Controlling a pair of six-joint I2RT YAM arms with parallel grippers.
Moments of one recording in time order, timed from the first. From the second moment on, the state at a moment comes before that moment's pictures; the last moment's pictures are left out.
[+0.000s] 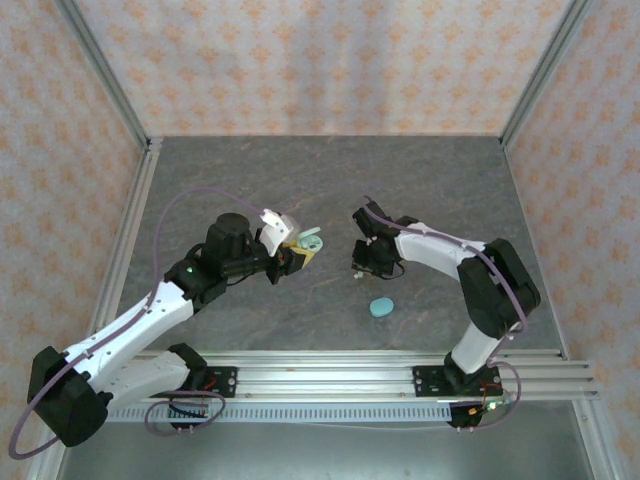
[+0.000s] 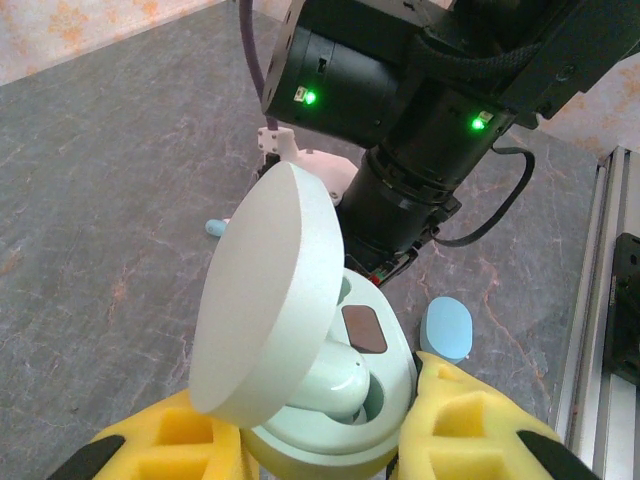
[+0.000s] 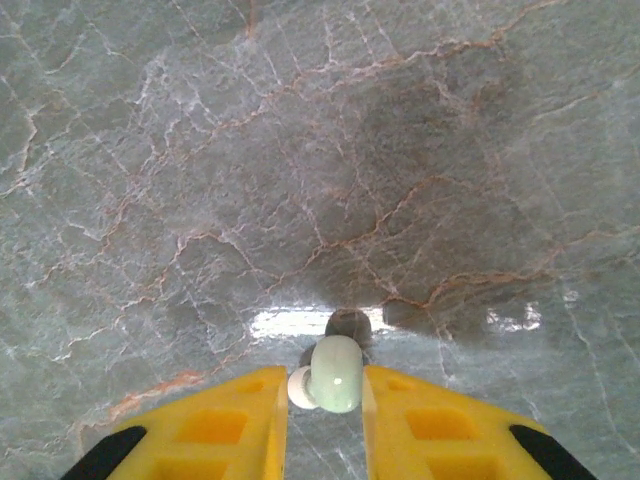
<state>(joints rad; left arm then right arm) -0.57 1.01 0.75 -0.19 0.41 0.04 0.58 1.68 1.03 -0.63 -0.12 0.81</state>
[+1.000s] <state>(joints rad) -0.57 1.01 0.75 -0.20 0.39 0.04 0.58 1.73 1.01 -0.59 -0.12 0.81</state>
